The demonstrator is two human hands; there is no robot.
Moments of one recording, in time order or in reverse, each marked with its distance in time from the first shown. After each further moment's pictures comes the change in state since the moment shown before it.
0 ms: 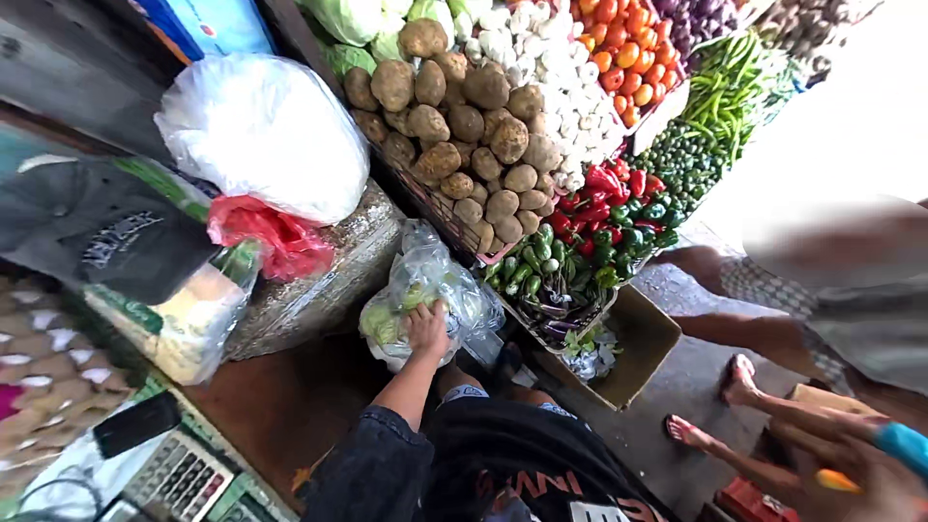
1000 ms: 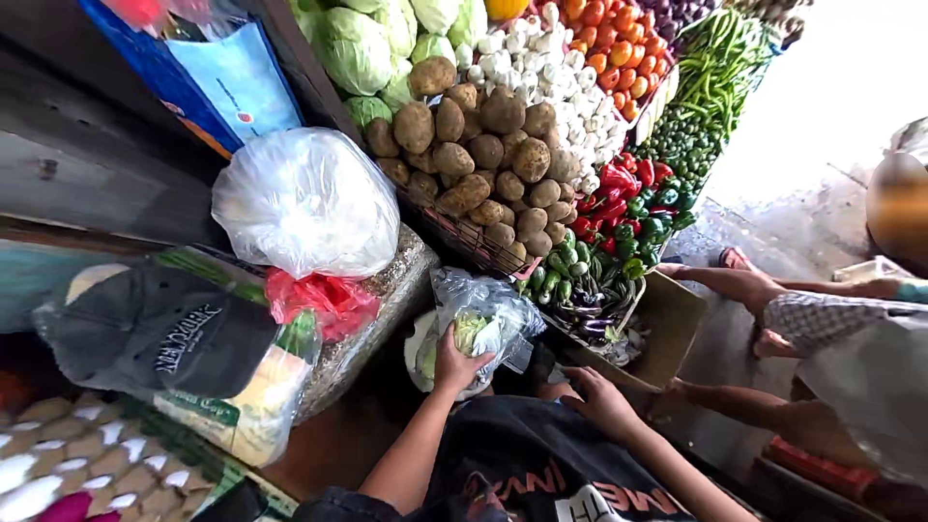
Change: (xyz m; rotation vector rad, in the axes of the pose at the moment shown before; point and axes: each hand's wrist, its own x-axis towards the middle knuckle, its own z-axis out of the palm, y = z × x) left_hand 0.010 -0.090 -0.040 -0.753 0.034 0.138; right_hand -0.045 -0.313 0.198 0.333 -0.897 -0.117
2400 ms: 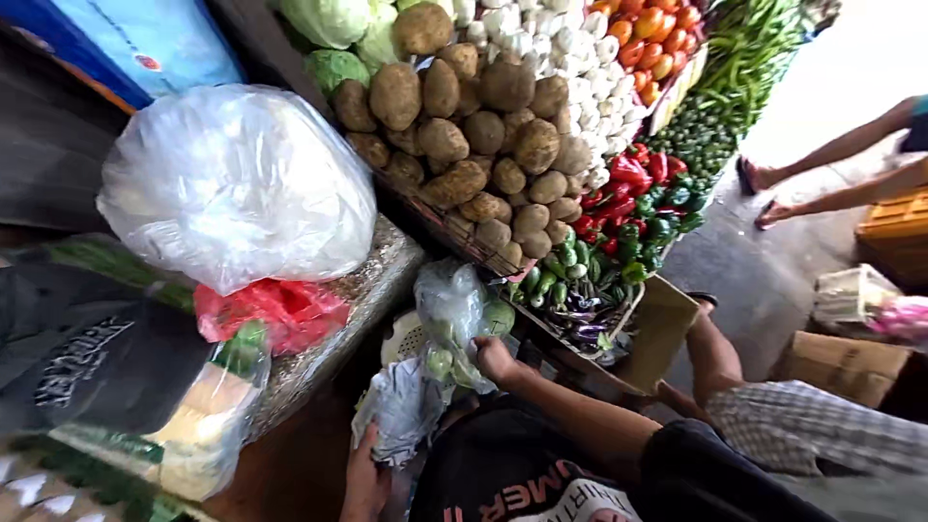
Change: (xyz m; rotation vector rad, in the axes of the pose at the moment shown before) left_hand -0.106 -0.097 -0.035 -1.096 0.288 -0.505; right_hand 0.154 -0.103 0.063 0.477 -0.187 0.083
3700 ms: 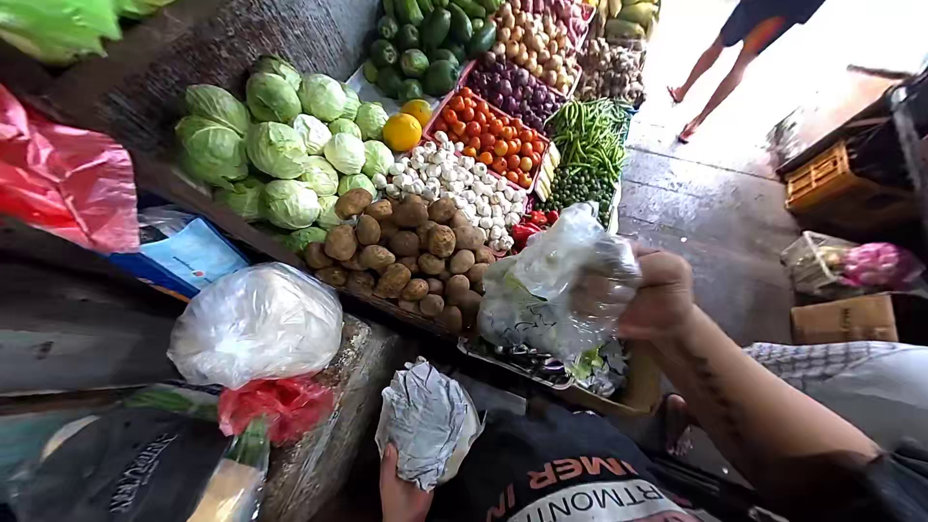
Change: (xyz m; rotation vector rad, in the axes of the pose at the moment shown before) left_hand -0.120 0.042 0.143 -0.352 -0.558 0.220; right_hand -0.305 -0.129 -0.256 0.752 -0.065 -1.011
